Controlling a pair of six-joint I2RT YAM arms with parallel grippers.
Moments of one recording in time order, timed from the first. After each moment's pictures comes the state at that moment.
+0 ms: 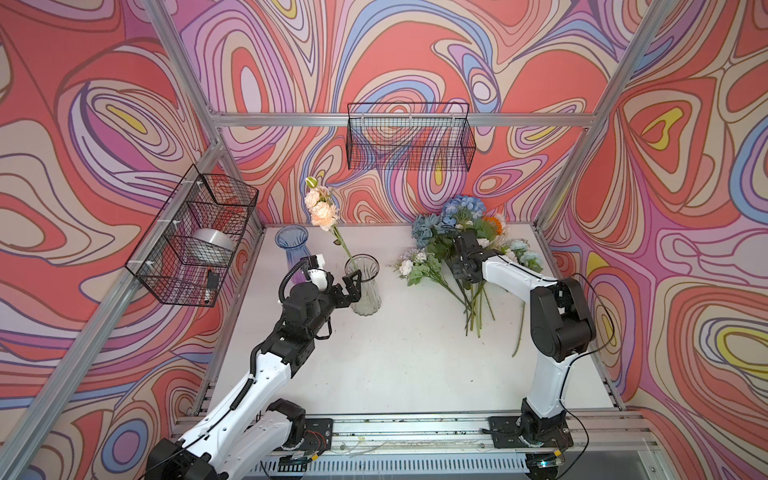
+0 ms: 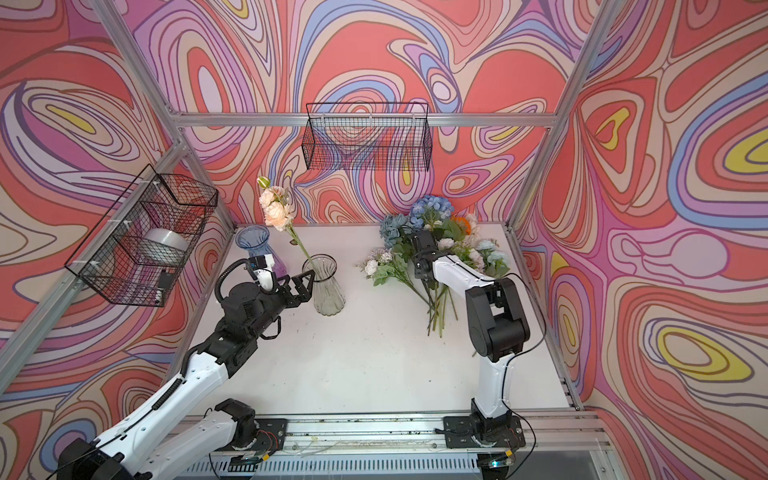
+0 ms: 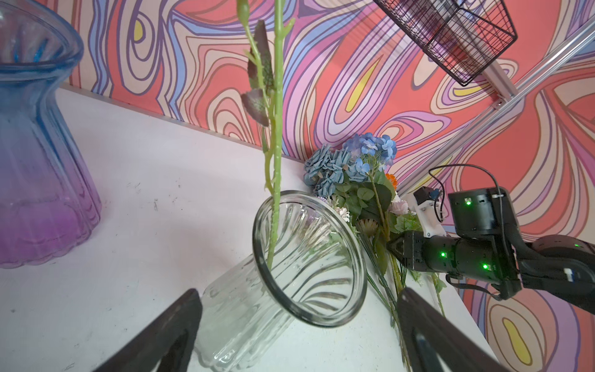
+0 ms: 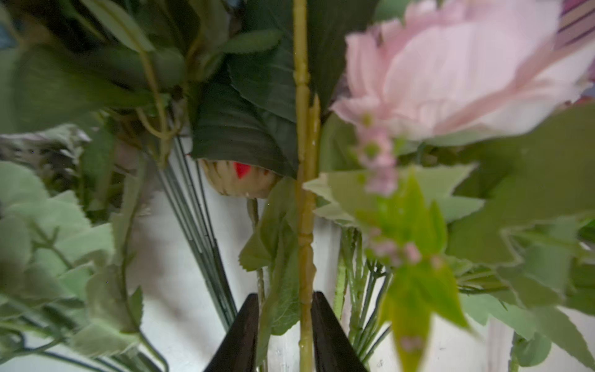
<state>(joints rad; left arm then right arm) -0.38 0.92 0.60 0.10 -0.02 -0.57 0.29 1.94 1.40 -0.49 0.36 0.26</state>
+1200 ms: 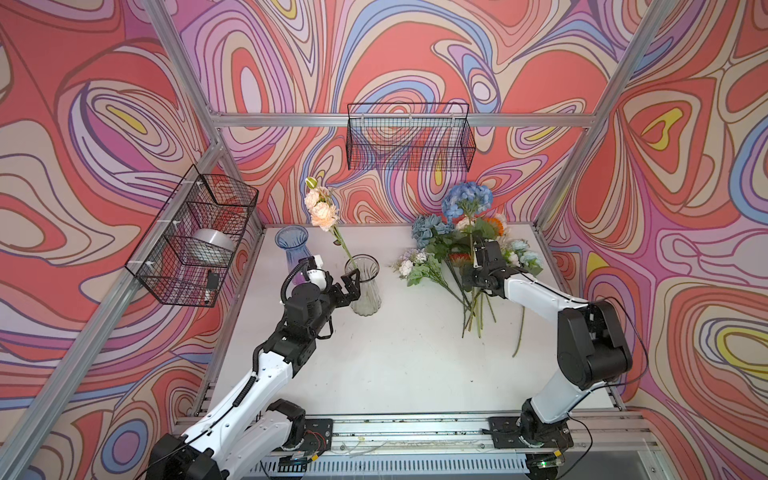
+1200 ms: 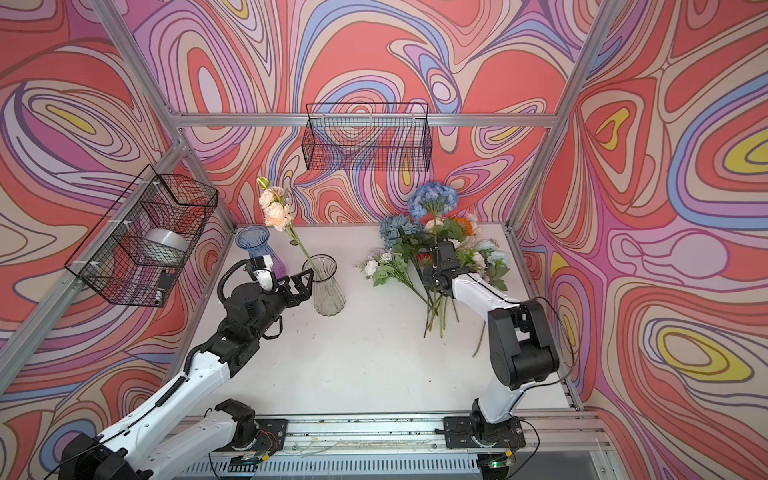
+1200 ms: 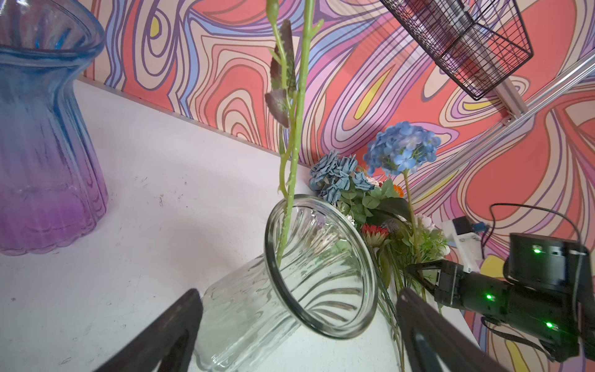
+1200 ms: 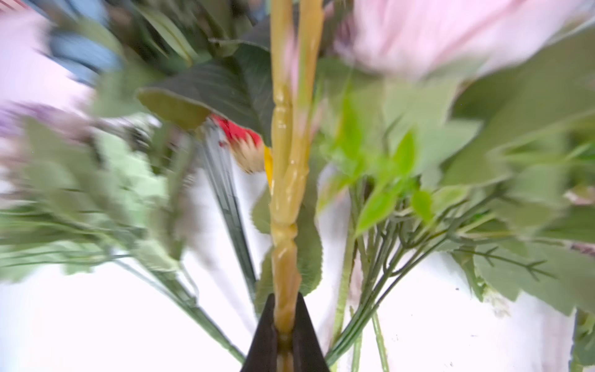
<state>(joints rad) -0.39 0.94 0.59 0.14 -0.05 -0.62 0.23 1.65 1.09 -0.24 0.11 0.25</state>
